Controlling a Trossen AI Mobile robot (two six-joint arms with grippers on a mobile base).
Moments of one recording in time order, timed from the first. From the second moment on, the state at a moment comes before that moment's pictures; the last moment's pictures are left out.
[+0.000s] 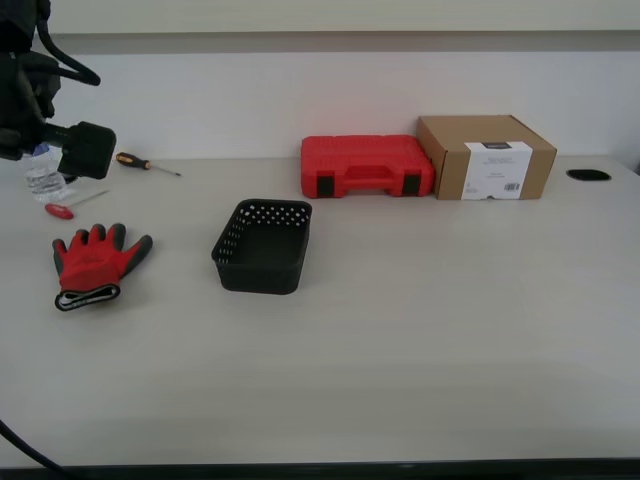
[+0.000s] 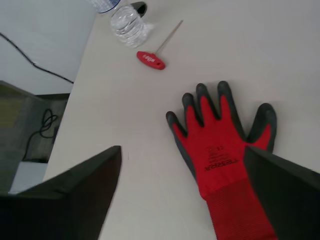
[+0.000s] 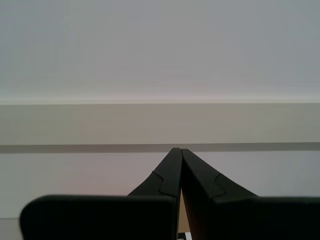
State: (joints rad) arm 0 0.00 1.05 0.52 0.62 0.00 0.00; arm 1 0.05 1.58 0.57 0.18 -0.40 0.14
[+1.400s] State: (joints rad) arm 0 0.00 1.05 0.52 0.62 0.00 0.00; arm 1 0.11 2.34 0.73 0.34 -0.27 0.08
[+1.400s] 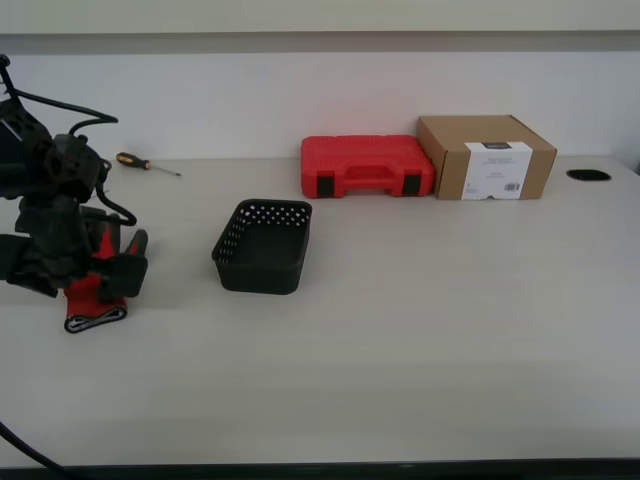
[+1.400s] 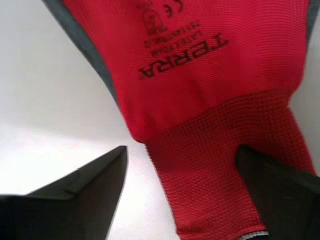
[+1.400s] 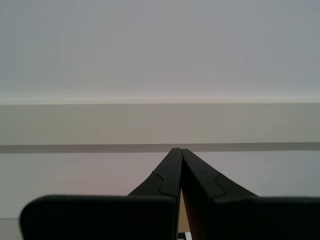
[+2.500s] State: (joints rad) arm 0 0.00 1.05 0.52 0.62 0.00 0.00; arm 1 0.16 2.22 0.88 -0.02 -0.04 0.07
